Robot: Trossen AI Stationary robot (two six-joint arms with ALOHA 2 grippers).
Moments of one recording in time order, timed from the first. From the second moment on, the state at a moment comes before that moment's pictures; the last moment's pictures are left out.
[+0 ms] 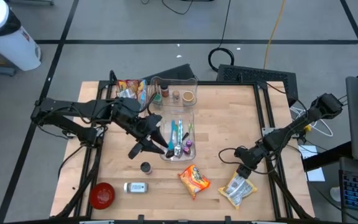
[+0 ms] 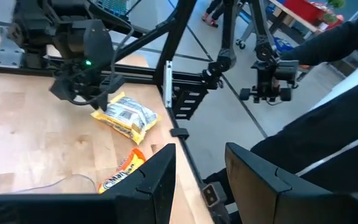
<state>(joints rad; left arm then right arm) -0.10 1.30 1.34 -0.40 0.45 -0.25 0.54 1.04 0.32 -0.28 -0.27 1.39</state>
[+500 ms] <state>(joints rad) -0.10 1.30 1.34 -0.40 0.42 -0.22 0.54 1.04 0.32 -0.15 -0.26 1.37</state>
